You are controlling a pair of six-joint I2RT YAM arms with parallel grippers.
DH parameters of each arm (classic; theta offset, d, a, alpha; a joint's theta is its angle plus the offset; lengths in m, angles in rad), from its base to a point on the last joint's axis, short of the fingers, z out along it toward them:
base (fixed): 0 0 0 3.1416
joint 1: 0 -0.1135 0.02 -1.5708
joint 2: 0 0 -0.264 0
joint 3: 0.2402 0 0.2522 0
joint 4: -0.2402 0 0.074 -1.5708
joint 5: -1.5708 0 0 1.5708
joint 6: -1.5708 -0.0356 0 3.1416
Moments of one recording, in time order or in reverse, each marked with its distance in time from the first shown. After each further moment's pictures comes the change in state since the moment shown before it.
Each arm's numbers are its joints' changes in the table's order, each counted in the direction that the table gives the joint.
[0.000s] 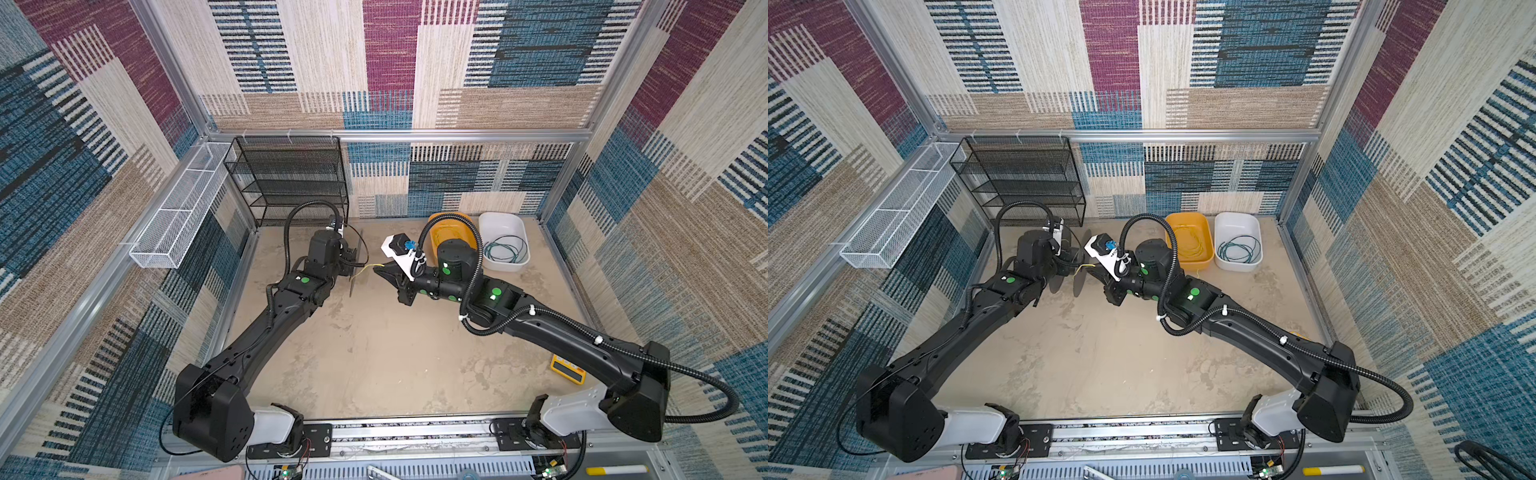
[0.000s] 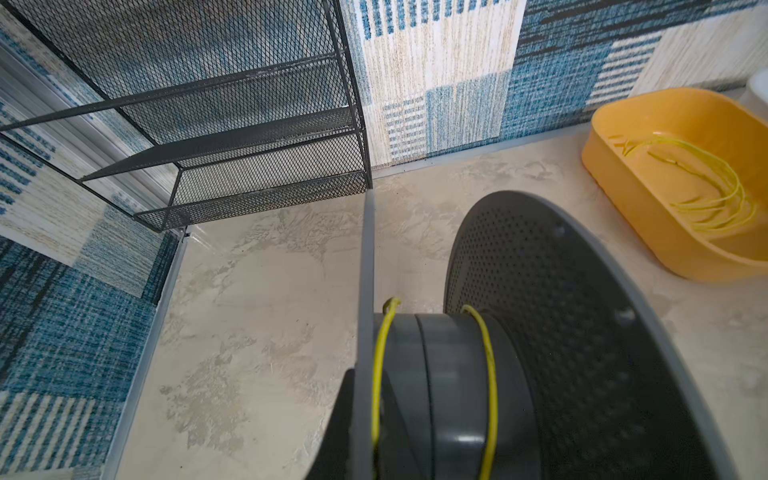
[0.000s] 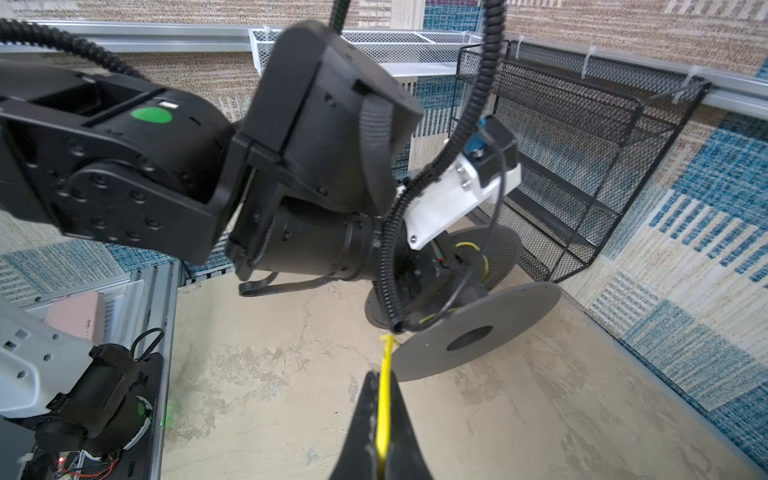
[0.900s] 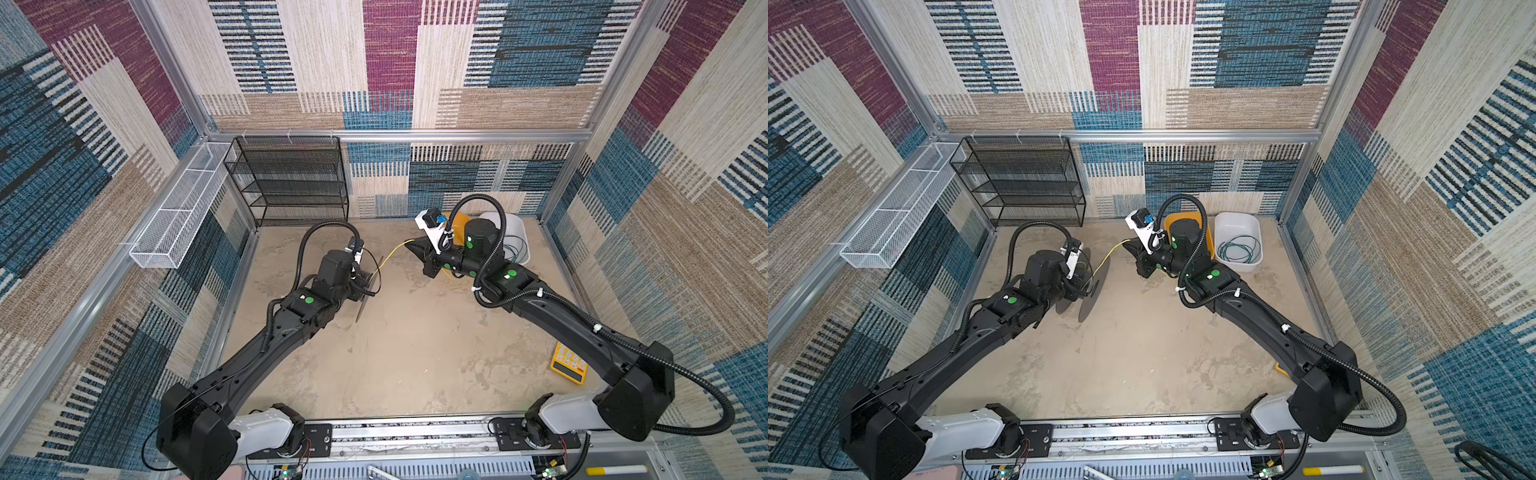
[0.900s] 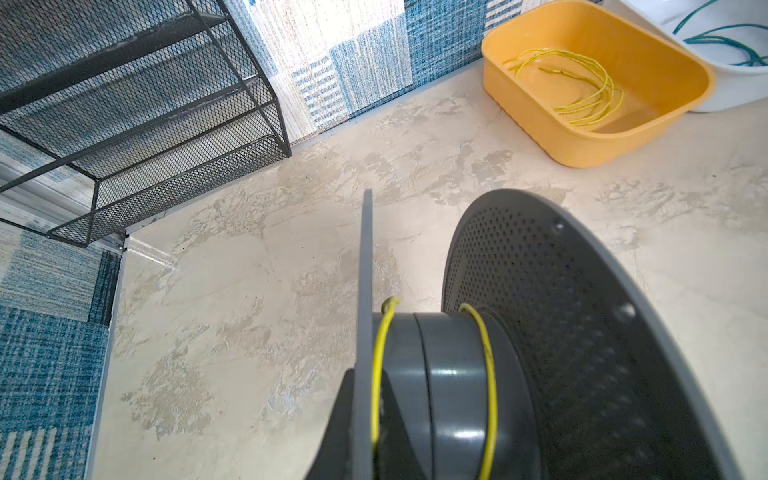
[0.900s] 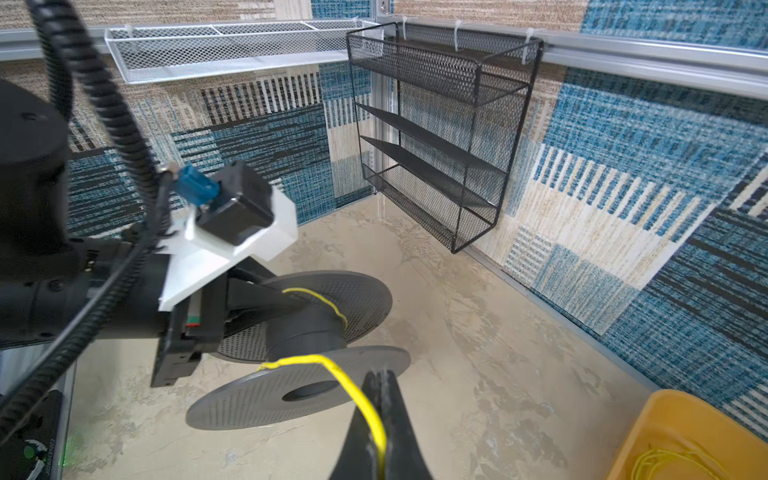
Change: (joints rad) left arm 0.150 0.116 -0.102 -0.097 -0.048 -0.051; right arm 0.278 -0.016 -0.036 0.046 0.101 -0.030
